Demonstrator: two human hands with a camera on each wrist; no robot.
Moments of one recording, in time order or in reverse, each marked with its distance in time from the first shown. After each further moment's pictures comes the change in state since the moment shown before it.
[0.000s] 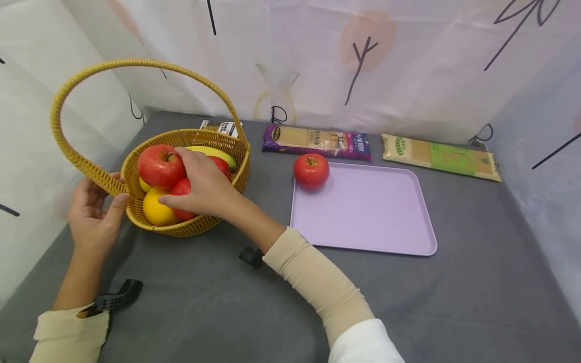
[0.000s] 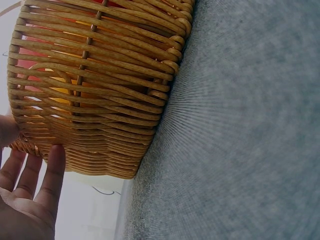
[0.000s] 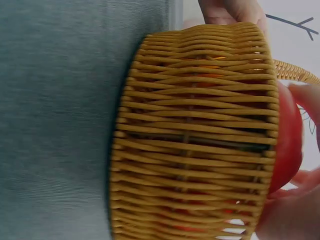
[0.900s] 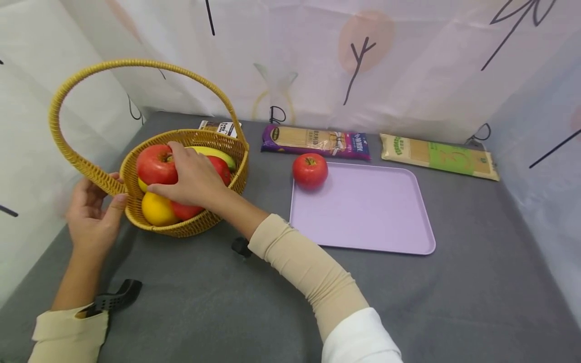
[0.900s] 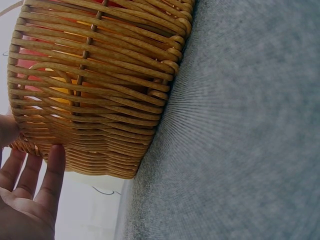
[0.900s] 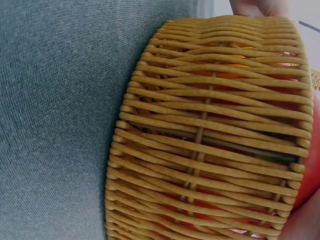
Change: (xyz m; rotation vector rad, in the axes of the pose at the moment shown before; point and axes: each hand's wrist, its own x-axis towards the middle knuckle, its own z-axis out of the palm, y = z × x) left_hand 0.000 0.001 0.000 0.010 -0.004 0.000; right_hand 0.028 -0.008 0.011 -0.156 -0.019 0.138
